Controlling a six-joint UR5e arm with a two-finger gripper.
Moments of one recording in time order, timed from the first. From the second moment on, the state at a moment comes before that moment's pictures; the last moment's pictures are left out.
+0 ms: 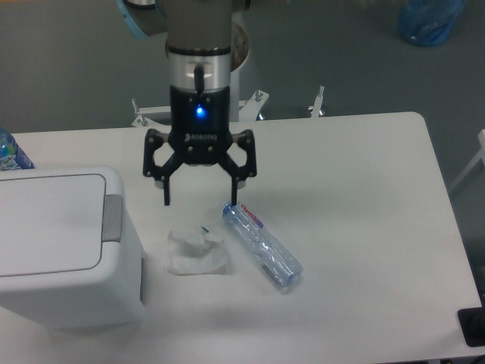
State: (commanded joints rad) arm 2.29 -1.70 -1.57 -0.84 1.35 0.17
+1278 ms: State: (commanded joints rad) arm 2.23 -1.73 -1.58 -0.84 1.35 0.17
